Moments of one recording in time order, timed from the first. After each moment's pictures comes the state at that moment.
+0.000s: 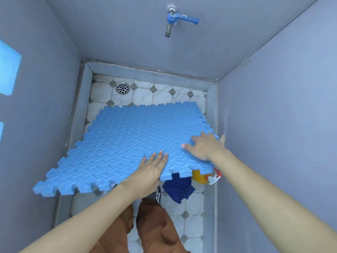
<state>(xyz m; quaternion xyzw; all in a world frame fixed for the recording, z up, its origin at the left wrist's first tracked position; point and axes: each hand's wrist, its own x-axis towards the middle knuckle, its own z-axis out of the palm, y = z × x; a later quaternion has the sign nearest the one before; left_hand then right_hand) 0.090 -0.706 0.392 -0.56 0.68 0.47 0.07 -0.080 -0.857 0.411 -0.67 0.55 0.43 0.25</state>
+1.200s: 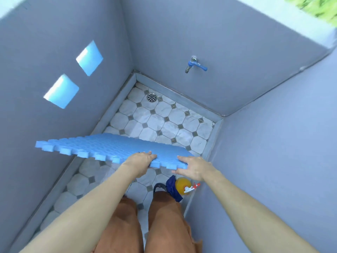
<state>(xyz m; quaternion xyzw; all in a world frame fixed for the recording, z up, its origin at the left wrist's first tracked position) 0.100 -0.699 0.548 -0.73 0.52 0.43 0.13 -0.069 -0.844 0.566 -0.78 0.34 0.44 0.28</state>
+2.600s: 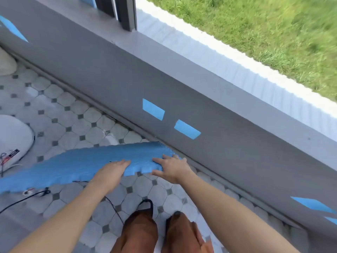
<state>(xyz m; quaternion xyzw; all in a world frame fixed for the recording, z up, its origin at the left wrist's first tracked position) -0.122 -0.024 0.505 -0.90 -0.28 0.27 -0.22 0.067 -0.164 0.513 -0.77 -0.49 0.39 -0.11</state>
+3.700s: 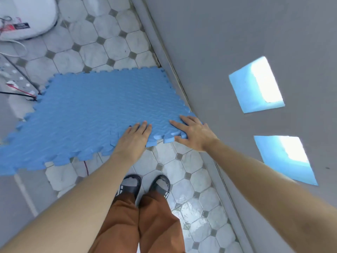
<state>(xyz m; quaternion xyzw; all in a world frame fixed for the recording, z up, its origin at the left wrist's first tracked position) -0.087 -0.047 0.239 -0.83 -0.47 0.18 -0.25 0.155 -0.054 0.254 -0.60 -0.71 0.30 -0.21</state>
